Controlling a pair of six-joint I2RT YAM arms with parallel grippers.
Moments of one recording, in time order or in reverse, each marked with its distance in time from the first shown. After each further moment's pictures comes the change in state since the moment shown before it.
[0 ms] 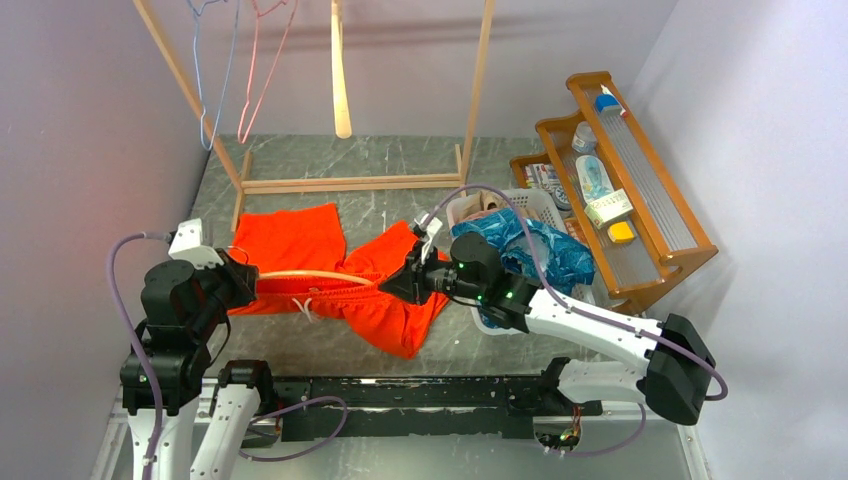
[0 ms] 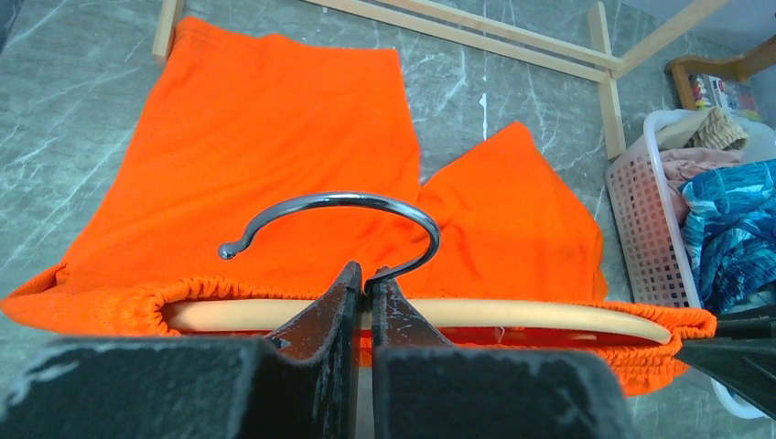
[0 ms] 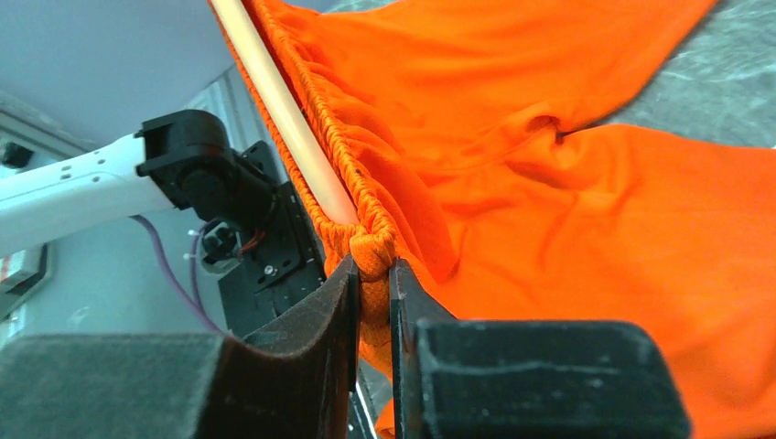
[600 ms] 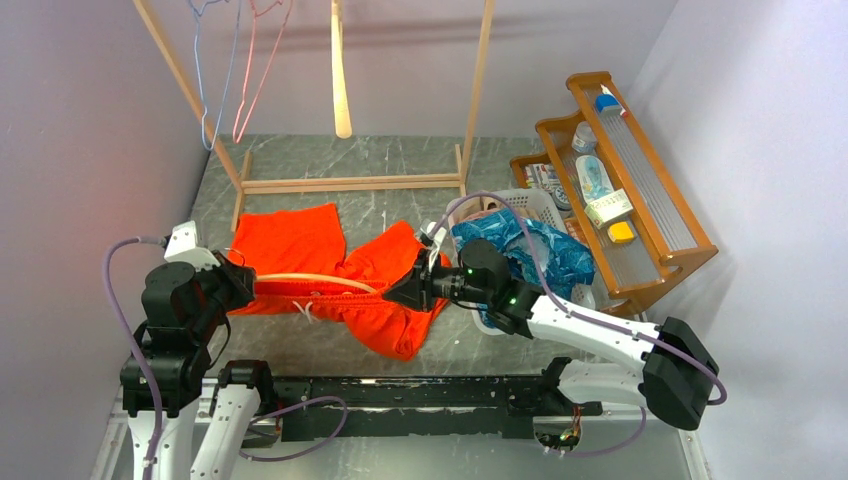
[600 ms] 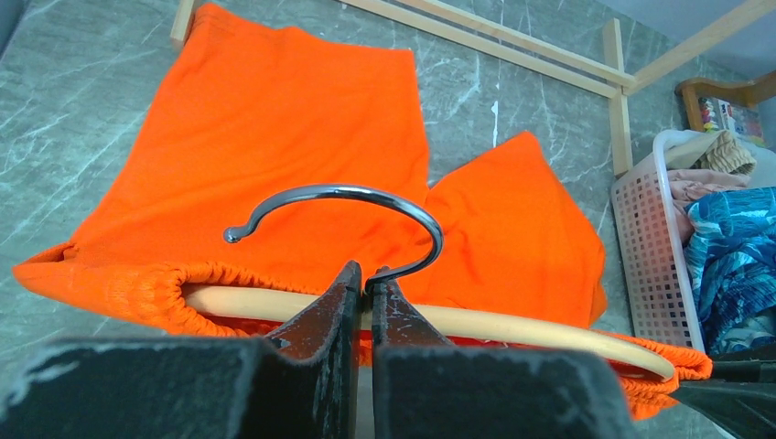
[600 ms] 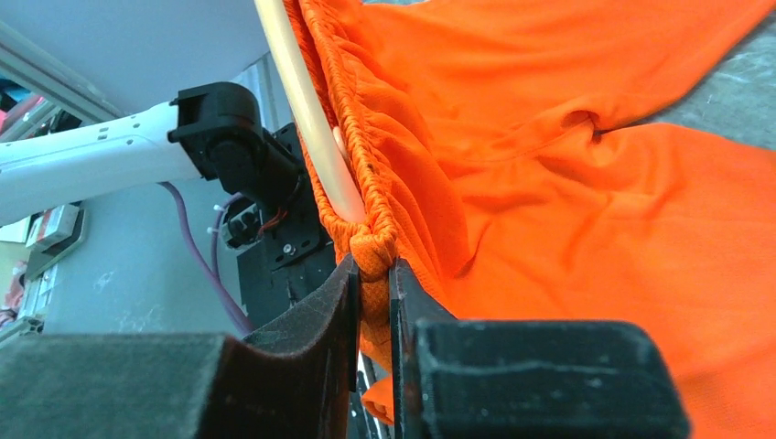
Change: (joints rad) left arm 0.000 -0.009 -0.003 -0.016 -0.050 -0.057; right arm -0.042 -0.023 -0.118 0.151 -0.152 0.010
